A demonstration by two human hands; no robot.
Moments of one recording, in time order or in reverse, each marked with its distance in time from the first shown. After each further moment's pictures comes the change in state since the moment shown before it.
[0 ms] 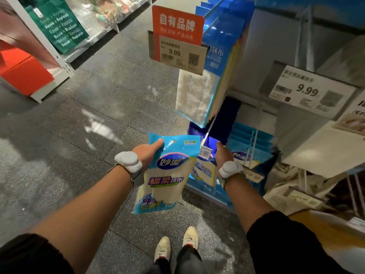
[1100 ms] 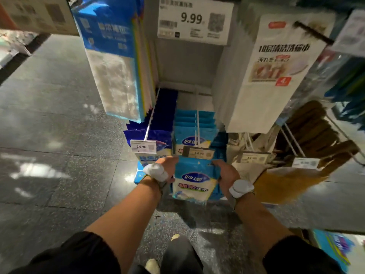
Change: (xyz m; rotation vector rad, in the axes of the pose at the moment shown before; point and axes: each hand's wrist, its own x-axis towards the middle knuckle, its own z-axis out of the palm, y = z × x) left_hand -0.004 -0.004 0.221 -0.075 -0.404 -0.123; right_hand -0.020 0.144 -0.136 0.546 0.157 0.206
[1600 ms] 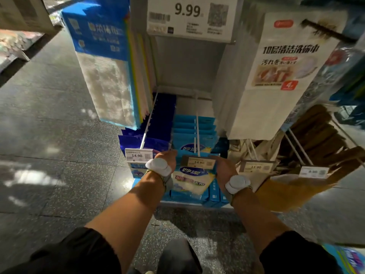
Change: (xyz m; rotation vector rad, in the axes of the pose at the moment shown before) left_hand 0.062 0.022 -0.001 0.789 0.122 0.325; right_hand 0.016 -0.035 0.024 -0.292 -0.144 -0.261
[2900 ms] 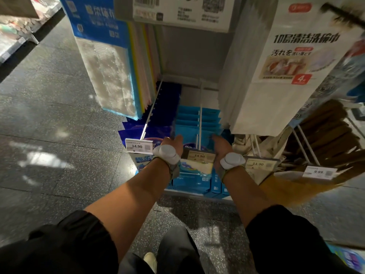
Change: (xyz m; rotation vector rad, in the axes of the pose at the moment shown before) left_hand -0.016 0.041 -0.015 0.567 -0.054 0.063; right_hand 0.062 -0.018 0.004 0.049 0.119 0.140
